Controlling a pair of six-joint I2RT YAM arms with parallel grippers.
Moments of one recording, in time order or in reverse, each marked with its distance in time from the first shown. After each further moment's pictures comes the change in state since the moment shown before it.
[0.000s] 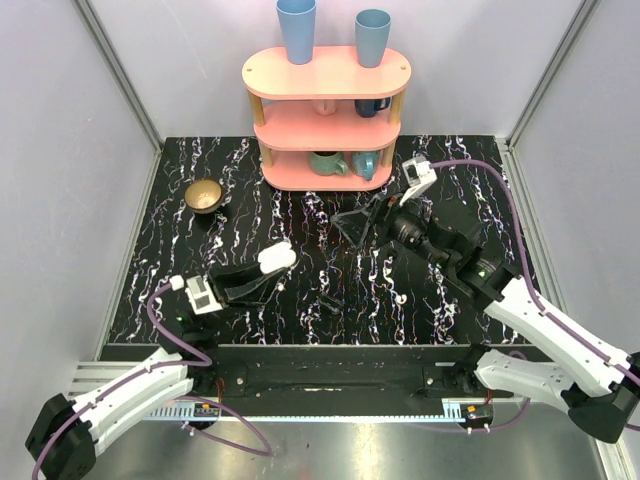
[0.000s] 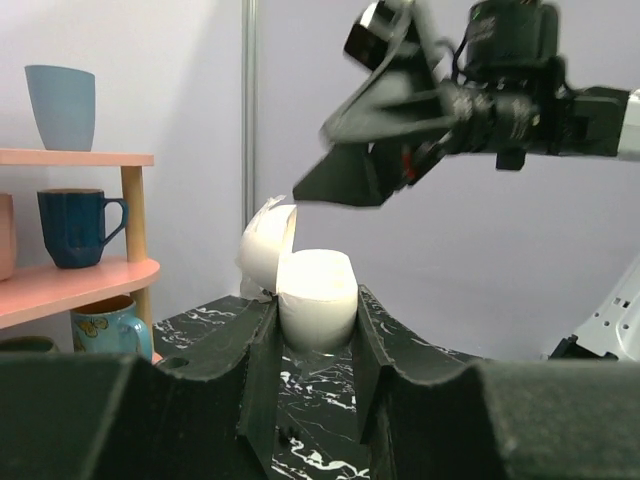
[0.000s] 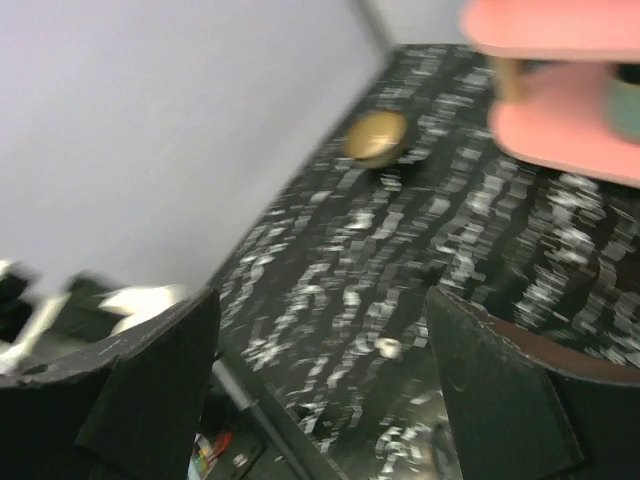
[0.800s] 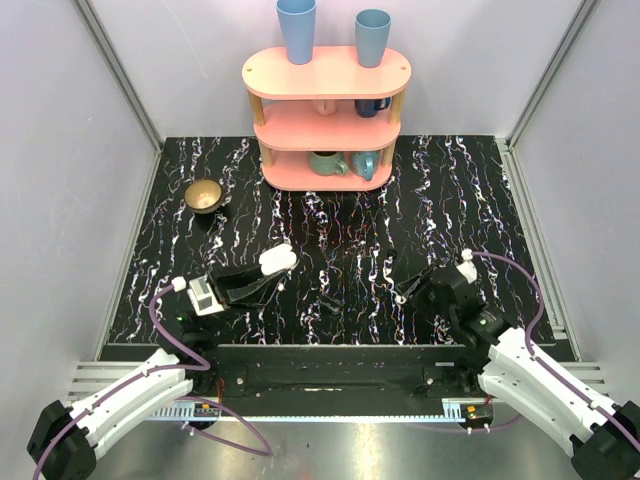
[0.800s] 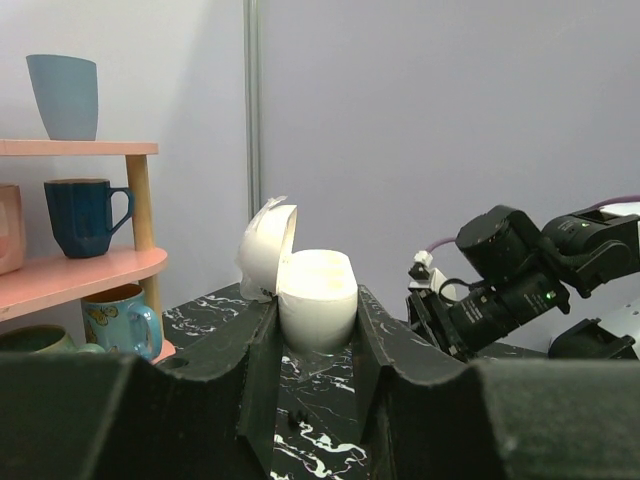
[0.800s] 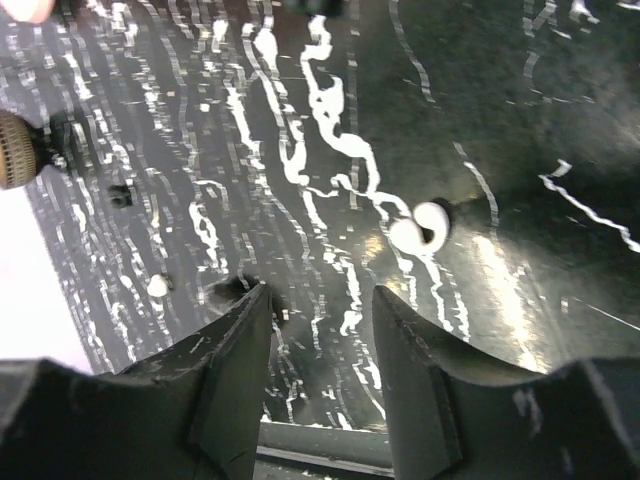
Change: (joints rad) left arm 0.000 -0.078 0.000 -0.111 0.005 0.042; right arm -0.220 -0.355 -0.665 -0.385 0.280 0.657
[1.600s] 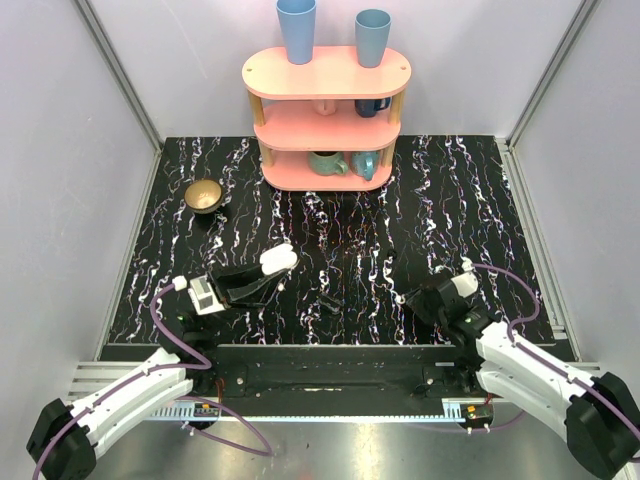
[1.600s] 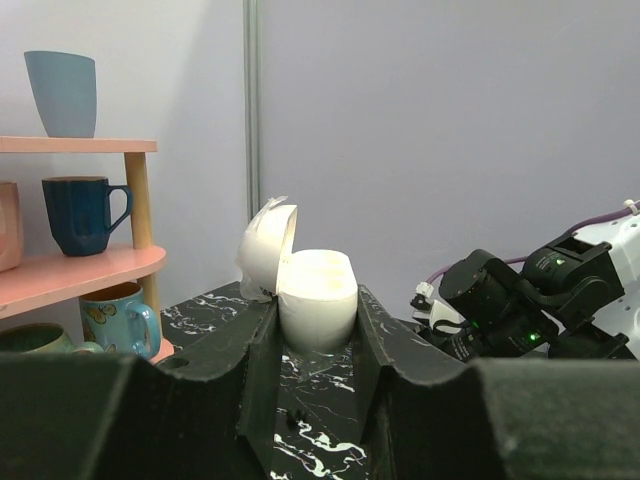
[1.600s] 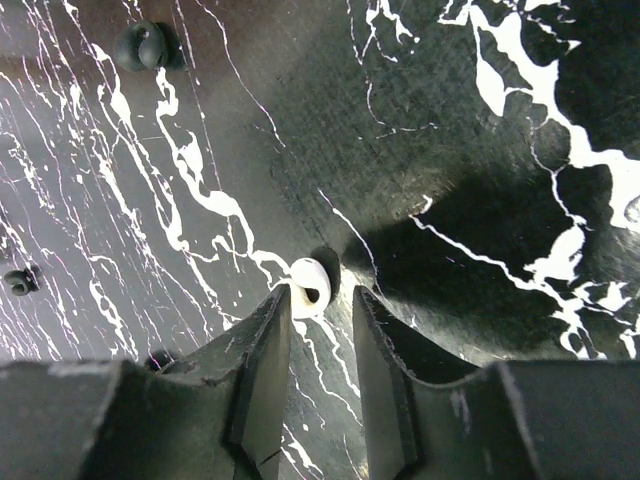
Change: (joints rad) left arm 0.000 0.015 0.000 0.013 0.000 -0.004; right arm 0.000 0.142 -0.139 0.104 0.139 0.110
